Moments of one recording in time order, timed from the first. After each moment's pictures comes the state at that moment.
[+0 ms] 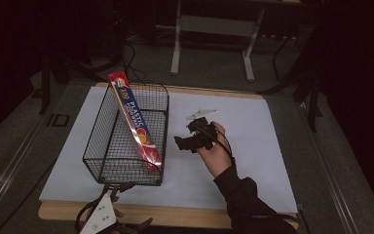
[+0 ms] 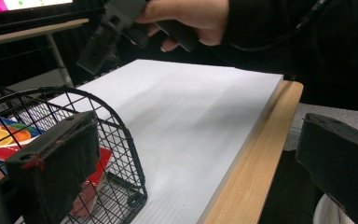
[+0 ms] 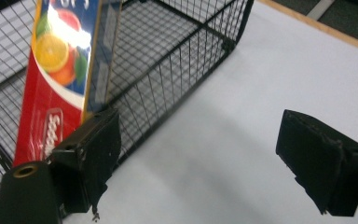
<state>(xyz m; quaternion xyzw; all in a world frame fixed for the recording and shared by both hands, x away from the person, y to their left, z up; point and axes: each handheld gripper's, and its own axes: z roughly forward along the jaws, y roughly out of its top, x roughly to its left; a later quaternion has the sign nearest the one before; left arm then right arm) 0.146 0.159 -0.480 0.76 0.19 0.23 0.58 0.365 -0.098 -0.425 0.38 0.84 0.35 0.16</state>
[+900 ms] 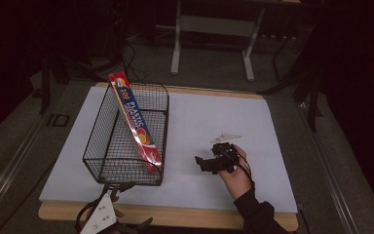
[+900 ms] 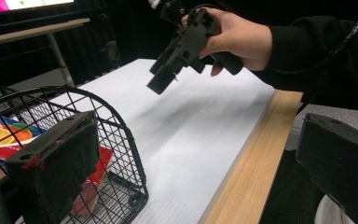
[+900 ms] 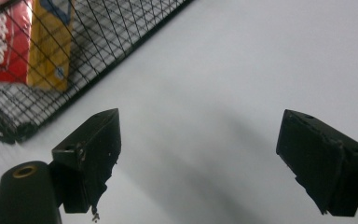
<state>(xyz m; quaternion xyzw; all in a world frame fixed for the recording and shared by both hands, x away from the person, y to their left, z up) 0.146 0.159 -0.480 0.76 0.19 0.23 0.58 0.331 -0.169 -0.479 0.40 0.83 0.36 0.14</state>
